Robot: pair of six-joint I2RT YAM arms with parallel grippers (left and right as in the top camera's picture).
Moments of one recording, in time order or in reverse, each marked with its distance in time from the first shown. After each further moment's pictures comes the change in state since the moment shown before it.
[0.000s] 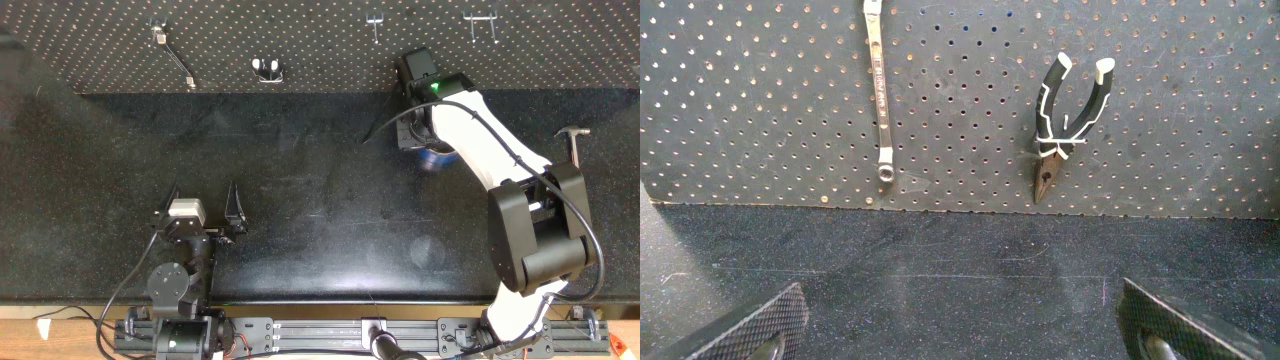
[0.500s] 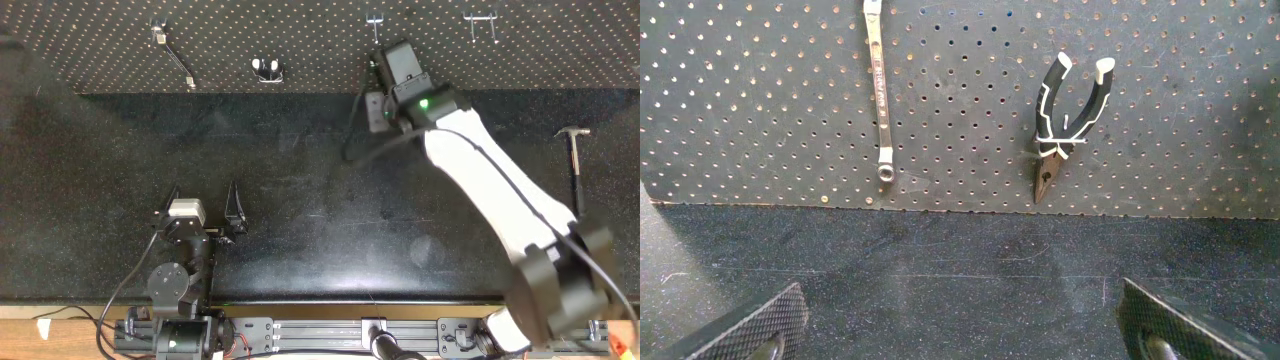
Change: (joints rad) left arm 0.000 0.000 0.000 0.000 0.000 0.000; right arm 0.160 -0.253 0.005 0.253 0.015 -0.004
